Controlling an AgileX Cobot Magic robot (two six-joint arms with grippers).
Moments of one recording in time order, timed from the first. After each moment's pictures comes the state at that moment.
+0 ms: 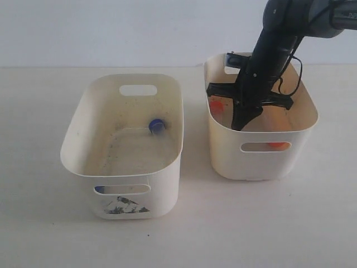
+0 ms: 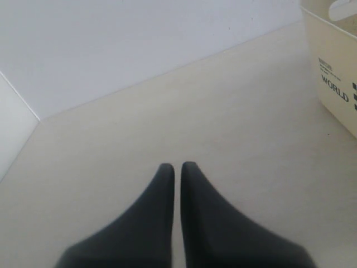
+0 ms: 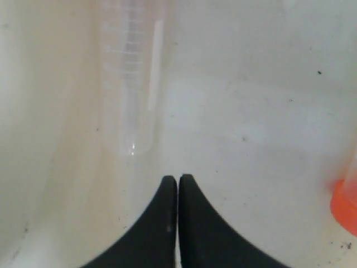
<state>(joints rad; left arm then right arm) -0.08 0.00 0.00 0.39 0.34 -0.03 0.16 2.25 -1.80 0.31 1.22 0.08</state>
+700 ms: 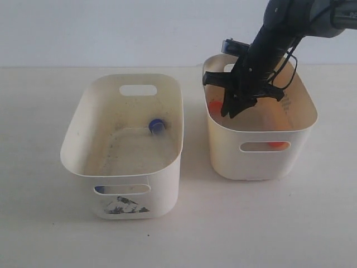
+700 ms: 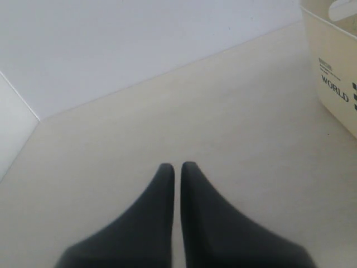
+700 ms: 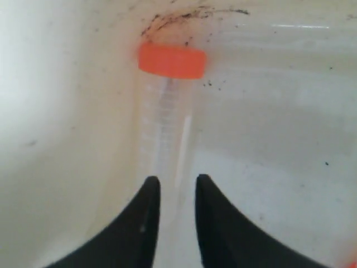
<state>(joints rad) -0.08 0.00 0.00 0.39 0.34 -0.03 0.16 2.25 -1.80 0.35 1.04 0.04</state>
